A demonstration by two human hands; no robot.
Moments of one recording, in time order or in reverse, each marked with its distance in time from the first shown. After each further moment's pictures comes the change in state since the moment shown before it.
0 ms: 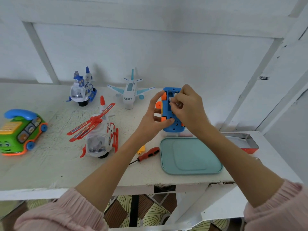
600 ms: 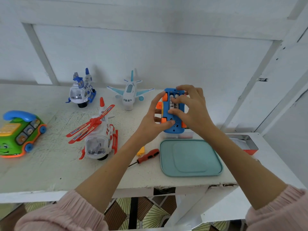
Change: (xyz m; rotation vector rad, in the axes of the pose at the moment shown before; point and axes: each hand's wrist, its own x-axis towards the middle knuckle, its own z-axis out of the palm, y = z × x) left_hand 0.003 -0.003 -0.001 0.071 -0.004 0.028; right_hand -0.003 0.014 -0.009 0.028 -0.175 0.085
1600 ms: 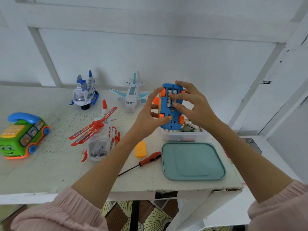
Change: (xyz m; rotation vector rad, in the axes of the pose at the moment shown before) left_hand 0.010 0.012 -0.017 0.043 0.053 0.059; right_hand 0.017 0.005 -0.009 0.253 -0.127 -0.011
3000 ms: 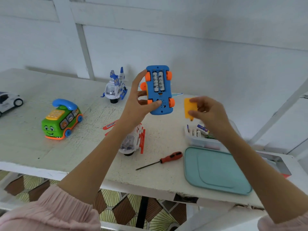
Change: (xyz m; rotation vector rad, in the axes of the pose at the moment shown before) left_hand -0.024 0.021 -0.094 -0.024 0.278 0.053; right_hand 0.010 -0.032 0.038 0.365 -0.027 0.418
